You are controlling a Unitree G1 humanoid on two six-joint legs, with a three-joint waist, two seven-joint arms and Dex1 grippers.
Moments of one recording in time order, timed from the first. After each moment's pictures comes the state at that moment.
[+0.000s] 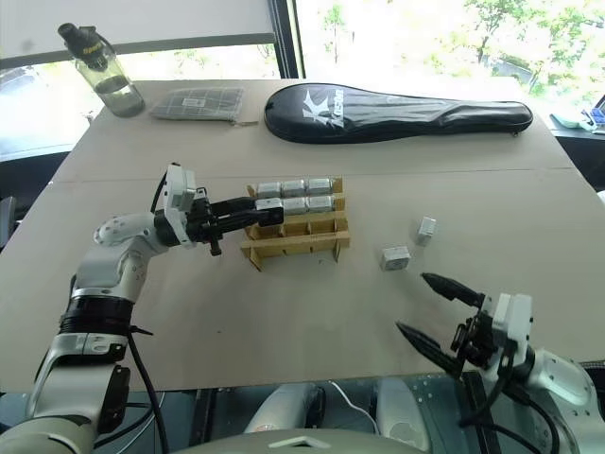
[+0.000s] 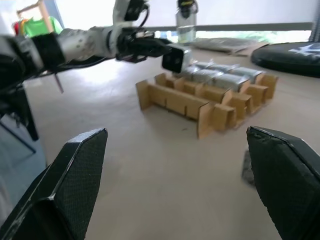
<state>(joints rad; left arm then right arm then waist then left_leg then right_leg) -0.54 0.62 0.06 0.41 -0.46 0.10 -1.32 0.46 -0.55 -0.13 -0.40 0.64 -0.16 1.09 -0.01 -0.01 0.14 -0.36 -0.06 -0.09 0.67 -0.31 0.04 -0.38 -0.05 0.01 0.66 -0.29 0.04</state>
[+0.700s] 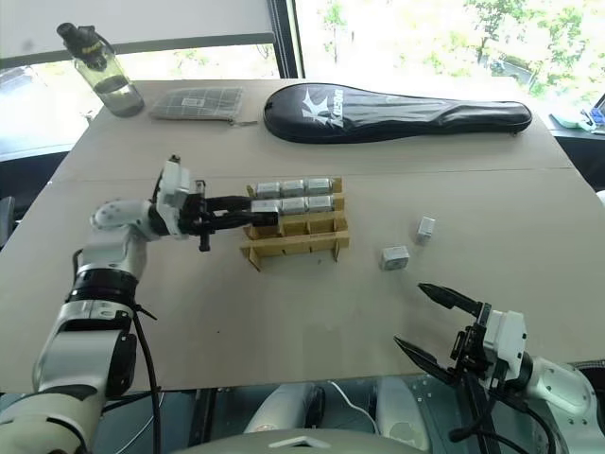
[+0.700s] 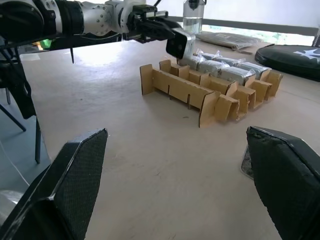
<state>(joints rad) -0.72 0.66 0.08 0.71 -0.40 -0.12 -1.57 0.45 -0.50 -0.13 -0.37 0.57 -0.22 1.10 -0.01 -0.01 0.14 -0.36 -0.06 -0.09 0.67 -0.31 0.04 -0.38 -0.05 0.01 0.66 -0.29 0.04</state>
